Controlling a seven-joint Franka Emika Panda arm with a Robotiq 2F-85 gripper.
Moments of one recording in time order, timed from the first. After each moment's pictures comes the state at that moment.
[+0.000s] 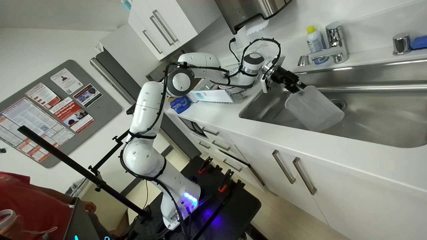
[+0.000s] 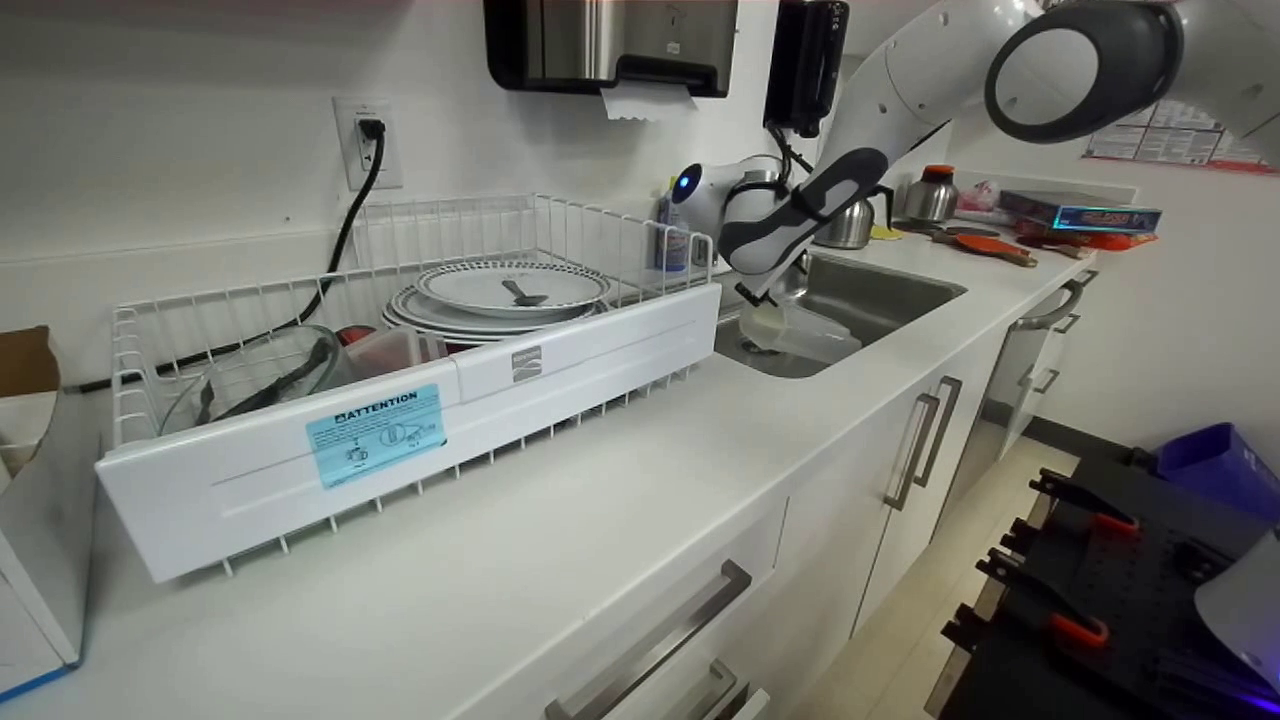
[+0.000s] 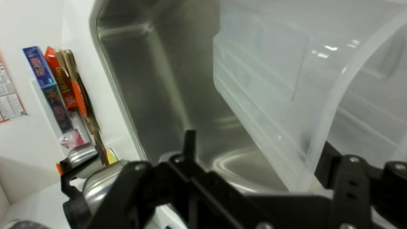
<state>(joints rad) 0.01 0.94 -0.16 -1.26 -0.86 1.93 0.73</state>
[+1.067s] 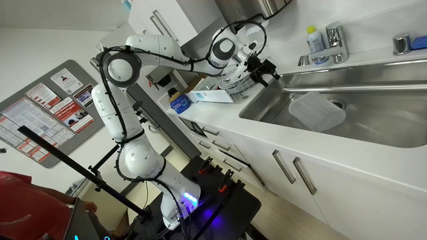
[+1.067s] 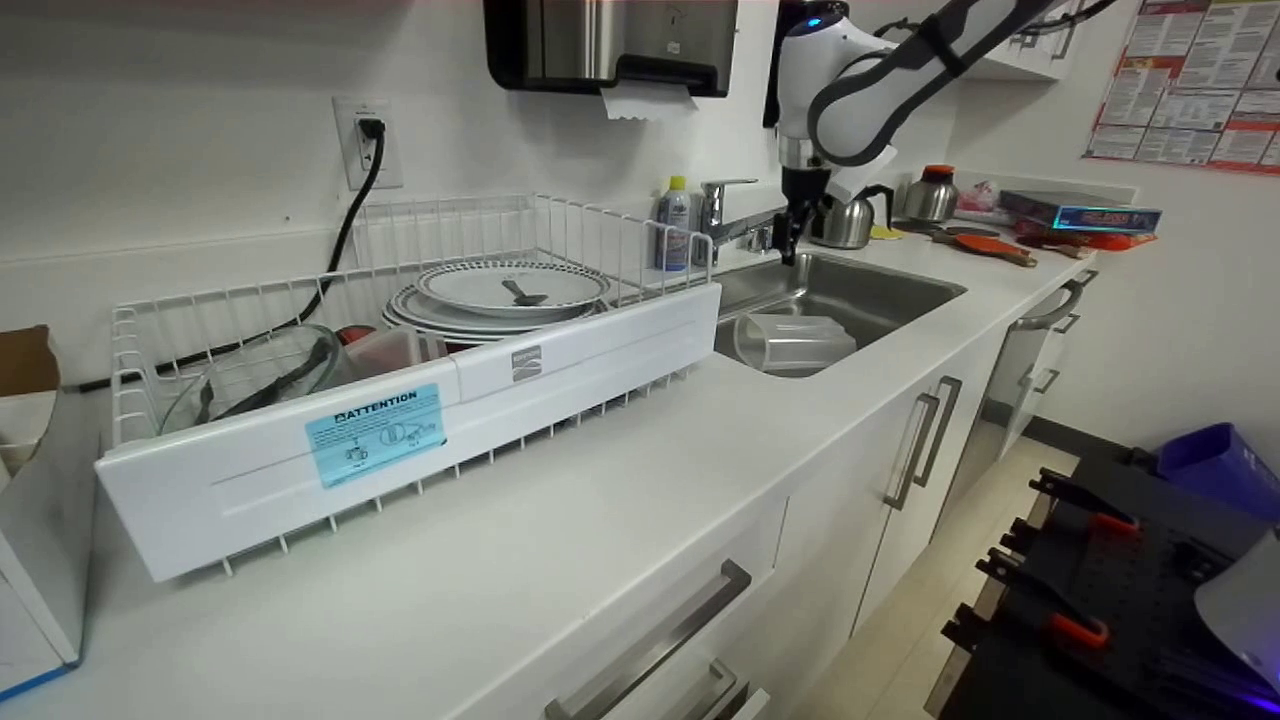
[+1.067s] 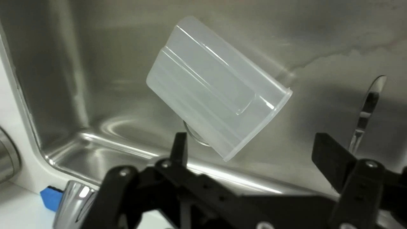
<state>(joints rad) -0.05 0.31 -0.12 -1.93 -0.48 2.36 0.11</state>
